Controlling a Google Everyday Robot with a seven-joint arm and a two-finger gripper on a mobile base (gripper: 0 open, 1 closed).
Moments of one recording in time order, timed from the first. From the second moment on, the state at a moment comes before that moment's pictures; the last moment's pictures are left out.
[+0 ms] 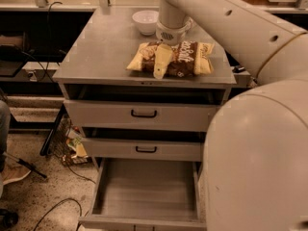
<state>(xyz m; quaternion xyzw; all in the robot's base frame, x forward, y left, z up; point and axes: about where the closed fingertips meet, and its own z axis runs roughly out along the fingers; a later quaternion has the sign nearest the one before) 0.723 -0.062 0.868 -0.55 0.81 -0.08 0.16</state>
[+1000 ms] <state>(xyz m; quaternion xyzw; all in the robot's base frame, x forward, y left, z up) 0.728 -0.071 0.878 -0.52 0.83 -0.04 0.21</state>
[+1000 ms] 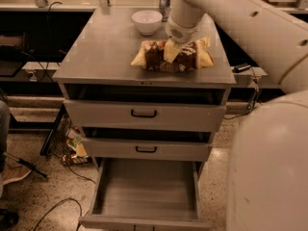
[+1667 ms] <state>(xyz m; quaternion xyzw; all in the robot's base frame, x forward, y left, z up) 0.635 -0.090 0.941 -0.54 0.79 0.04 0.31</state>
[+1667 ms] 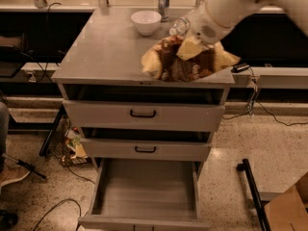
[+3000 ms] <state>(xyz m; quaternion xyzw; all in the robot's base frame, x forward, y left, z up) 0.564 -0.094 0.926 -0.54 0.79 0.09 0.29</state>
